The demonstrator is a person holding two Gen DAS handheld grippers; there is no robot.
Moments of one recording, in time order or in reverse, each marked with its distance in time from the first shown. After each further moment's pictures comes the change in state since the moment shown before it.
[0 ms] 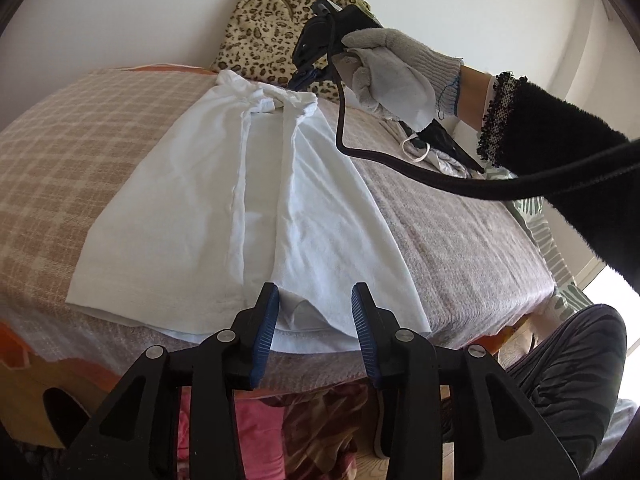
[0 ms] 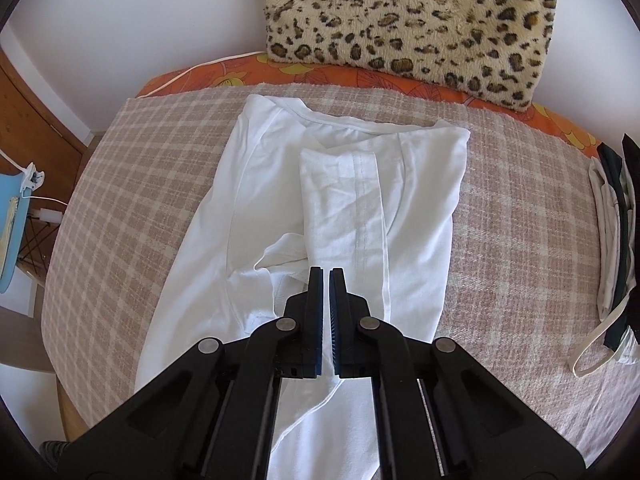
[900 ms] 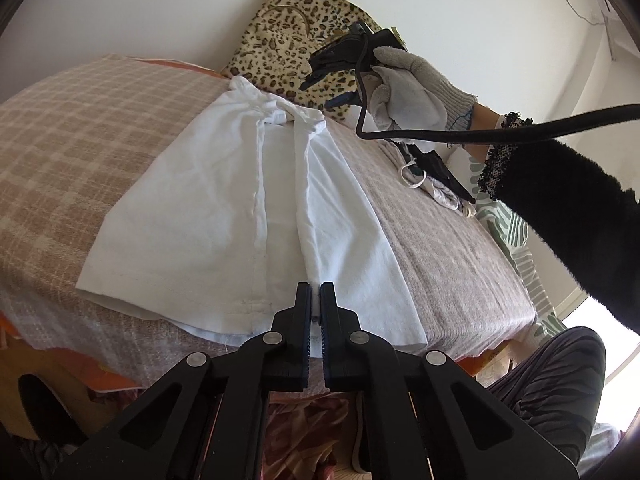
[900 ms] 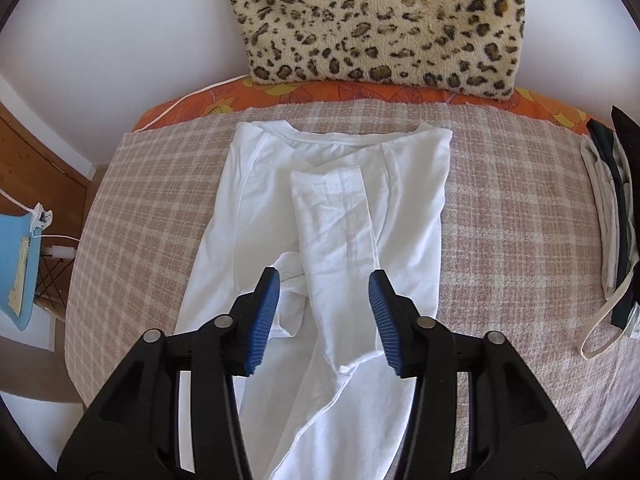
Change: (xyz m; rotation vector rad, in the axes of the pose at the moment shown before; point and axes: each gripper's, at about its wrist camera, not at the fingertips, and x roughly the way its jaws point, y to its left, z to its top) left arm -0.011 0.023 -0.001 -0.097 -0.073 -0.097; right arm -0.012 -0.022 0.002 0.142 -0.023 0.026
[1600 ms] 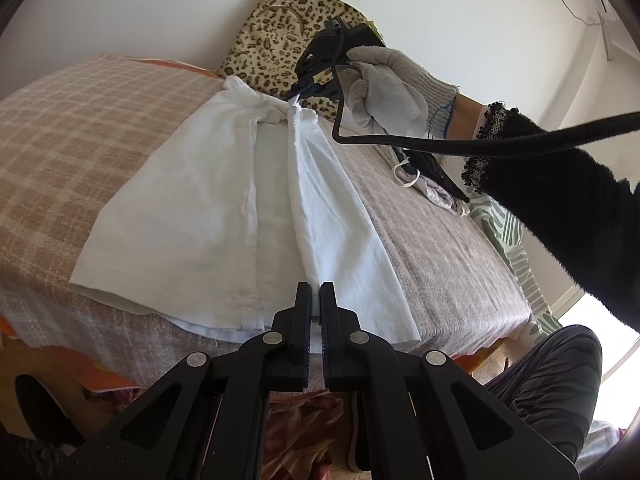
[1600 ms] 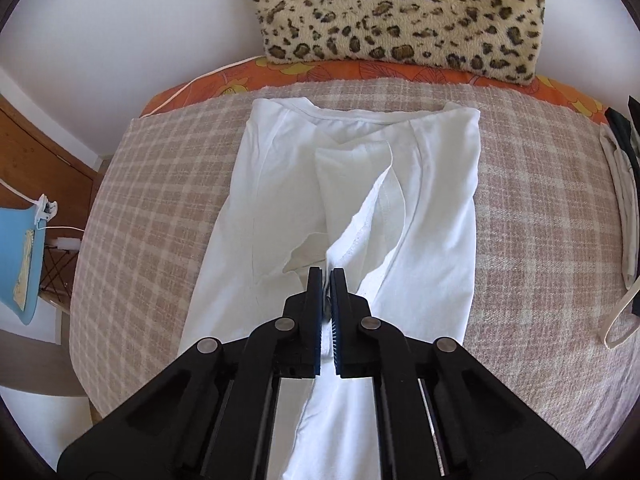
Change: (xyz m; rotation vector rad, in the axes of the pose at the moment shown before) left arm -0.002 -0.002 -0.002 0.000 -0.001 -0.023; right arm 0.017 0.032 -0.004 -0.053 0.050 0.031
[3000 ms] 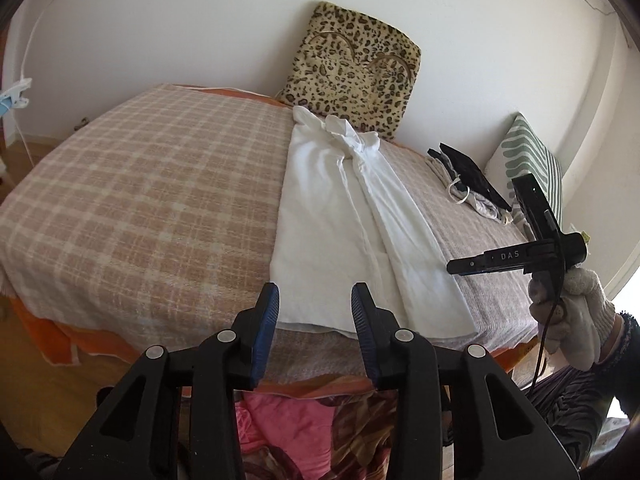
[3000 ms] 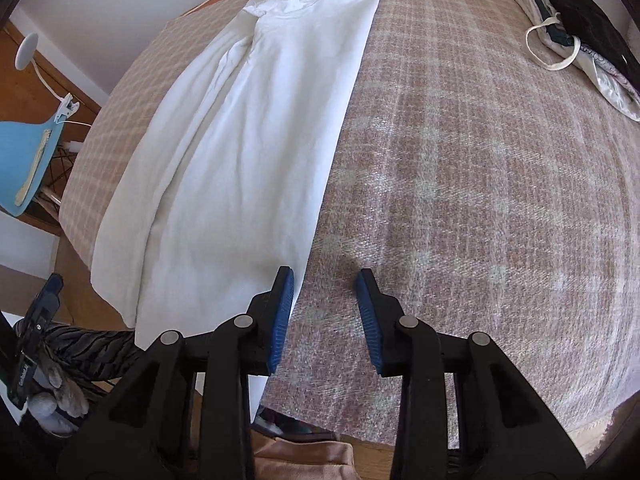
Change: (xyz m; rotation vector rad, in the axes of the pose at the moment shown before) left arm -0.072 0.054 0.044 0.035 -0.001 0.187; right arm -0.085 -0.074 -0.262 -0.037 0.100 0.060
